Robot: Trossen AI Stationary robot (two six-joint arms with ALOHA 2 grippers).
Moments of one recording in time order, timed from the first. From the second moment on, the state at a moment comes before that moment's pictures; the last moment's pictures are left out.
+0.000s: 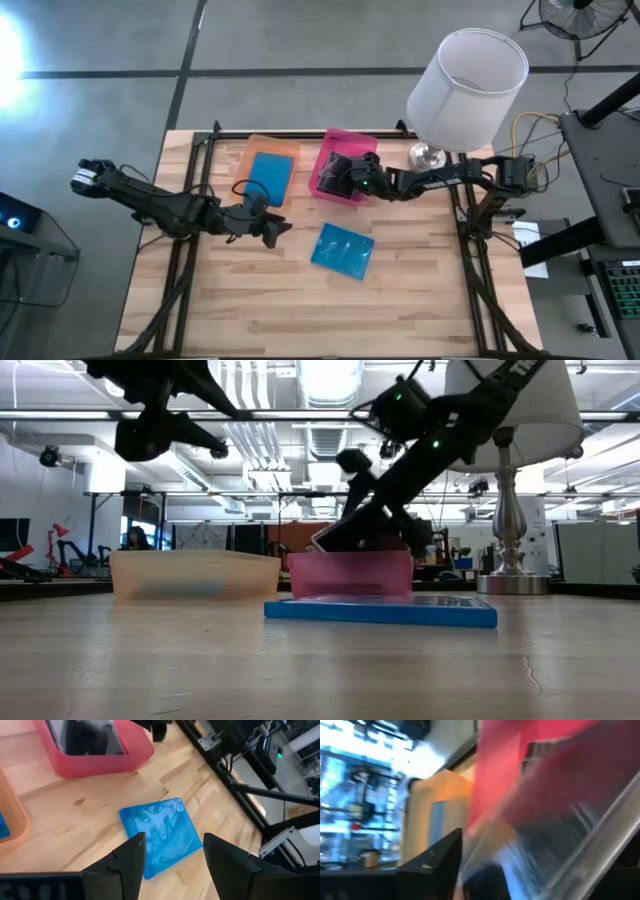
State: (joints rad) left arm -0.28 1.06 0.75 -0.24 -0.43 -1.05; right arm -0.20 1.69 0.88 0.23 0.46 1.50
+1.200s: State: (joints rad) left arm -0.36 1.61 0.77 0.17 0.09 -1.23; right arm 0.26 1.63 0.96 -0.65 0.42 1.40
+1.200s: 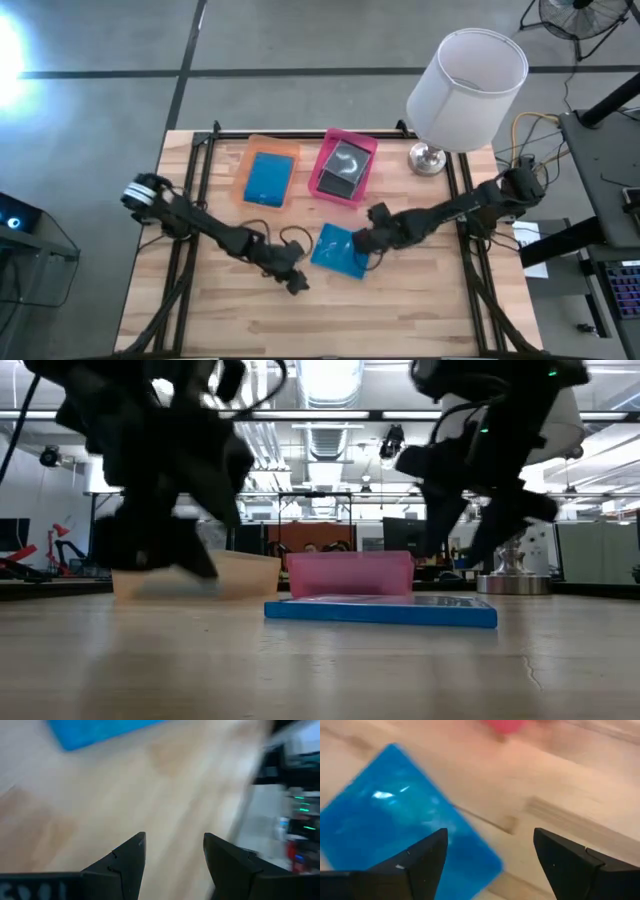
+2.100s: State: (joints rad) left arm -0.25 1.96 0.99 0.23 0.12 -1.15; right arm 0.19 1.64 0.73 -0.01 -0.22 1.22
